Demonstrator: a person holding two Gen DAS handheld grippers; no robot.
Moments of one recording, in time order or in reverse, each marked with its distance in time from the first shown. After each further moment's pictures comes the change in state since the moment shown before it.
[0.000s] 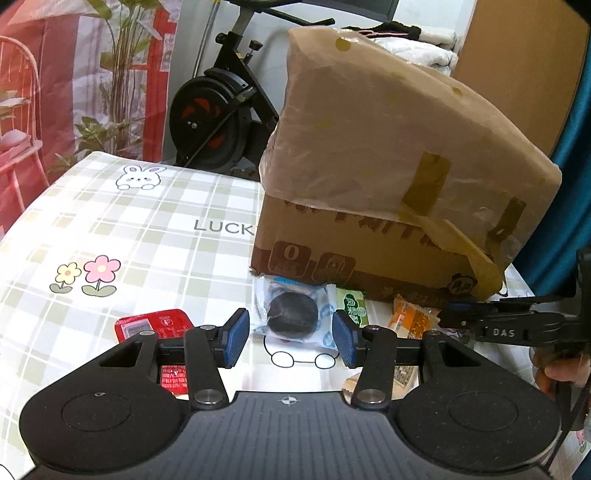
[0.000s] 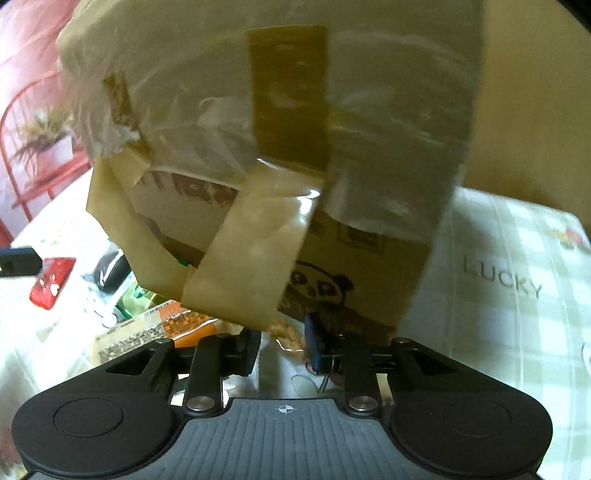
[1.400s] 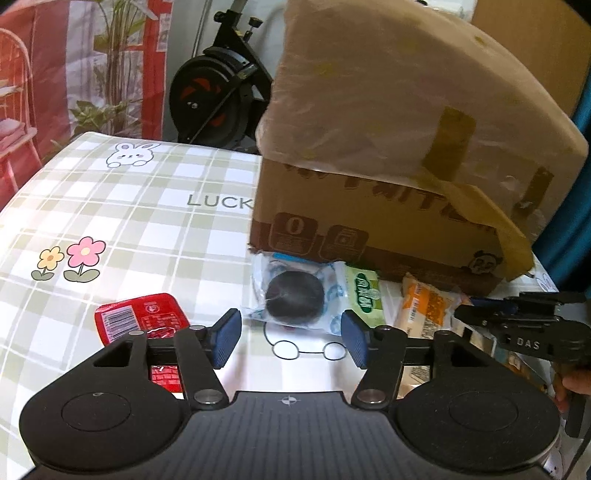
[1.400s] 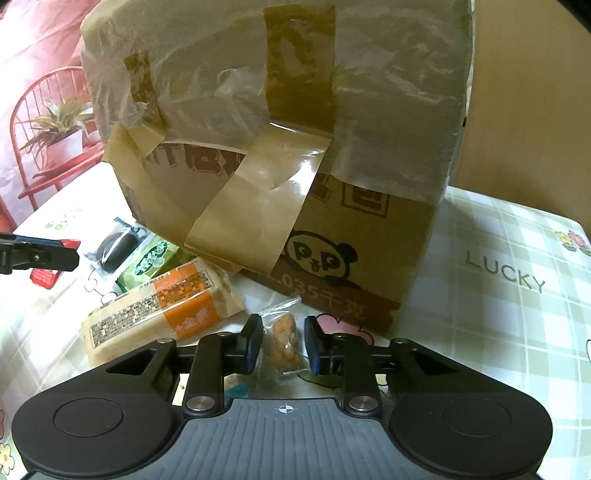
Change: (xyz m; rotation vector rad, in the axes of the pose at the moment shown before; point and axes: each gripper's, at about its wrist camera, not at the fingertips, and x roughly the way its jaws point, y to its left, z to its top) left arm 0.031 -0.002 -0.006 0.005 0.063 0.026; right arm 0.011 0.007 -0.023 -0.079 -0.051 0.011
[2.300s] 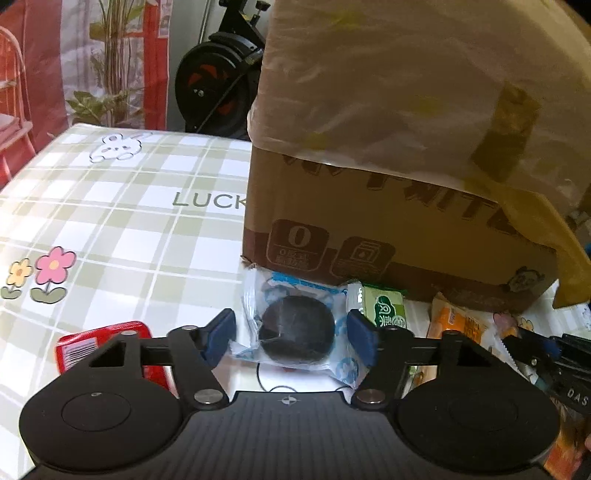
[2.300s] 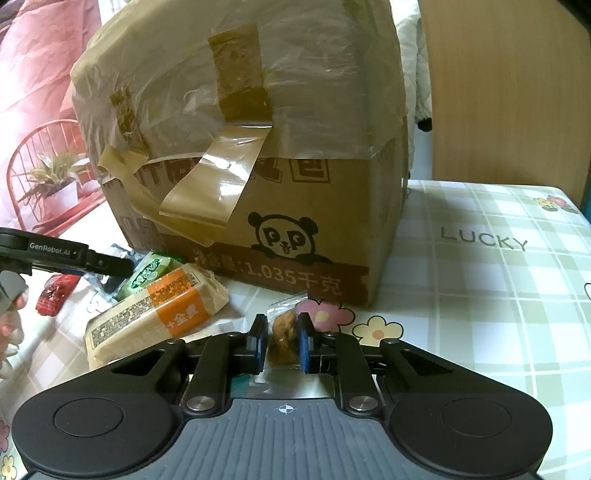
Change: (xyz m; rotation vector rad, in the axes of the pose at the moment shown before) left arm 0.042 -0.007 0.014 0.001 0.033 0.047; right arm -0.016 -0.017 -0.035 0.135 -0.137 0.004
